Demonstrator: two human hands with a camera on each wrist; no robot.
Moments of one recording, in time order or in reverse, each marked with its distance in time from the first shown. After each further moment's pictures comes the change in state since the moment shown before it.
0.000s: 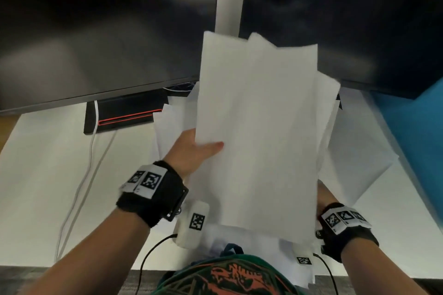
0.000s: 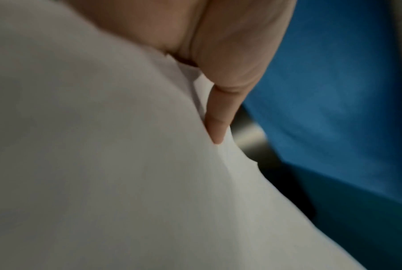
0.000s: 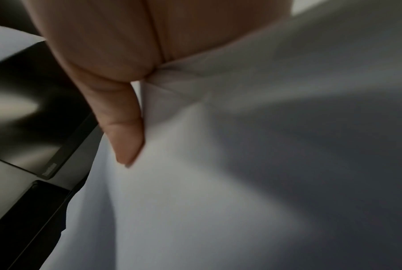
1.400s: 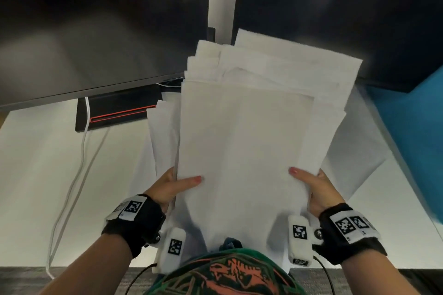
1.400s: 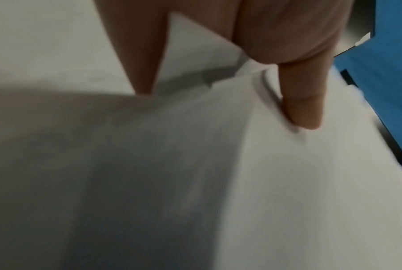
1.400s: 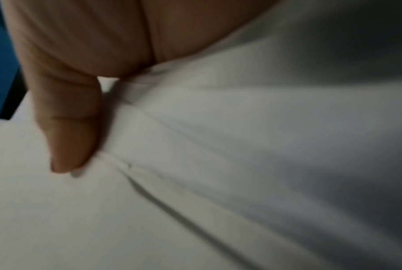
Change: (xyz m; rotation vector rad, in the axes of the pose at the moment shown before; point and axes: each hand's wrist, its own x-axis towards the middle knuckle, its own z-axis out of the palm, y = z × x) left_hand -0.011 -0.095 -0.022 -0.327 -0.193 -0.176; right_hand -0.029 -0.012 -0.001 0.514 -0.278 -0.275
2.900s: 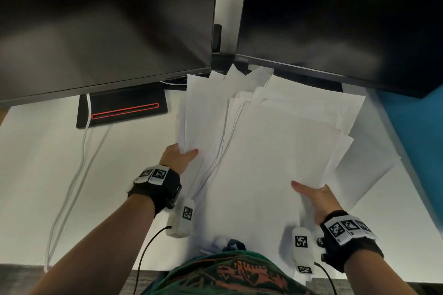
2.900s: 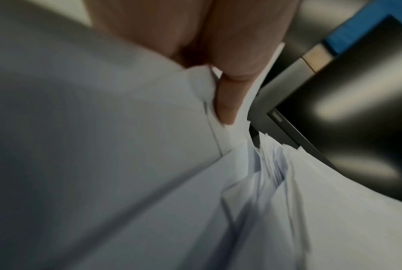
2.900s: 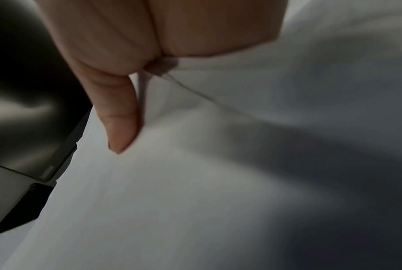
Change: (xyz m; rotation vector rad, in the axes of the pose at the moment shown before) left_hand 0.064 0.021 -0.002 0.440 0.521 -0.066; right_hand 0.026 0.021 -0.032 -0.336 0.343 0.138
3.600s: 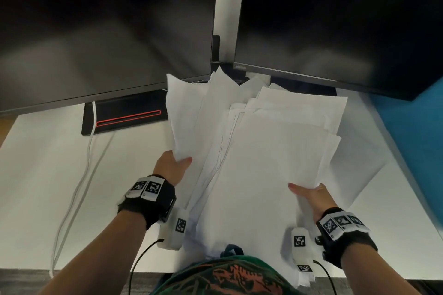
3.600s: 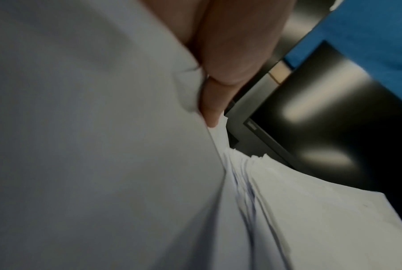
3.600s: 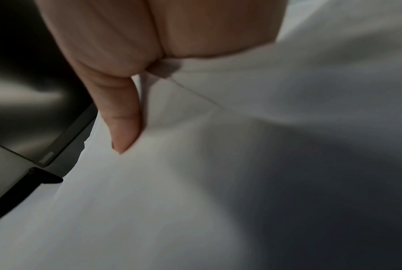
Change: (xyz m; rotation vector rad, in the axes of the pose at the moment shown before) left_hand -0.025 0.005 -0.016 0.166 0.060 0.052; right_hand -0.005 -0.001 0.007 -0.048 -0.002 -0.002
